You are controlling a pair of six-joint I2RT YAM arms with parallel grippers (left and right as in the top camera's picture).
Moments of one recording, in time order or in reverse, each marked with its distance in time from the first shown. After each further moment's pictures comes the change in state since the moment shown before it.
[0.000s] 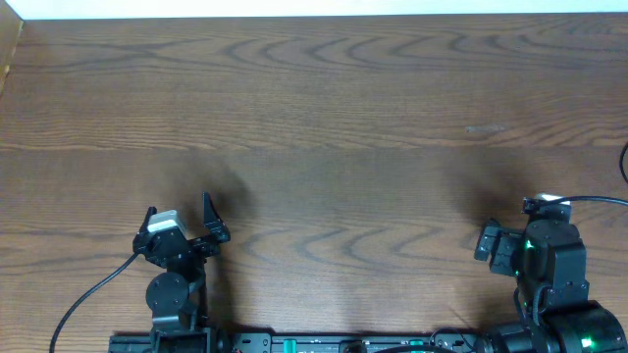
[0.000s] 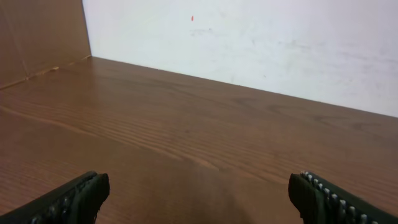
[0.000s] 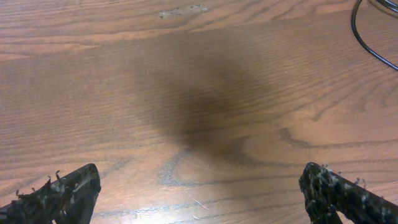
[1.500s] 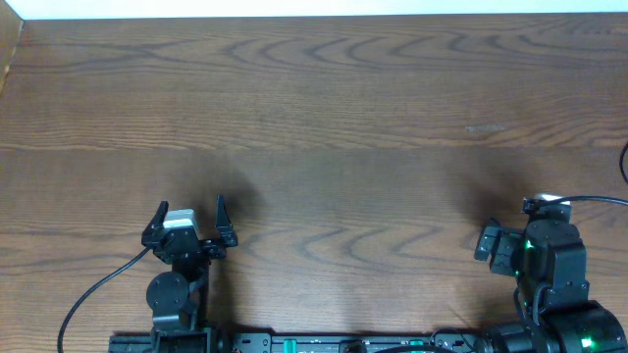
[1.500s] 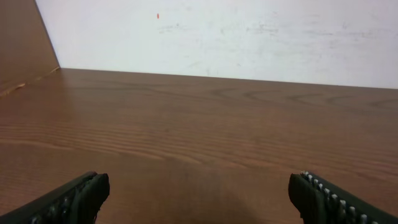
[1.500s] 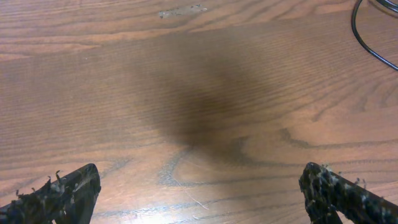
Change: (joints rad) left arm 0.000 0.000 0.000 -0.007 0.120 0.105; right arm 0.000 0.000 0.000 0.000 0.000 0.000
